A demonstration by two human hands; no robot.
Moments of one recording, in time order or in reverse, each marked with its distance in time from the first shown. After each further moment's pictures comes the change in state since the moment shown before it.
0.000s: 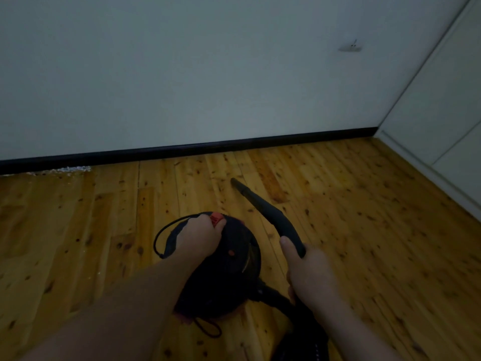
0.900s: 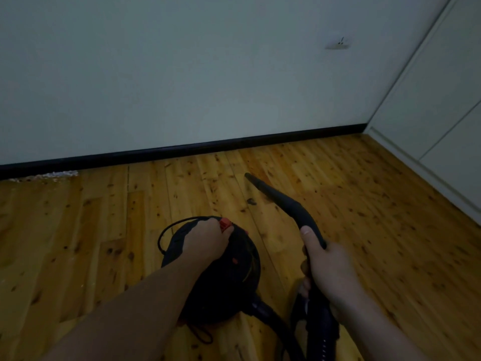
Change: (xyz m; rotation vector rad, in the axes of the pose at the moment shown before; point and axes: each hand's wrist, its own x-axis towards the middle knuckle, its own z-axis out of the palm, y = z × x) left_hand -0.002 0.031 0.015 0.094 -0.075 0.101; right_hand -0.004 -0.005 -0.044 0.210 0.043 0.126
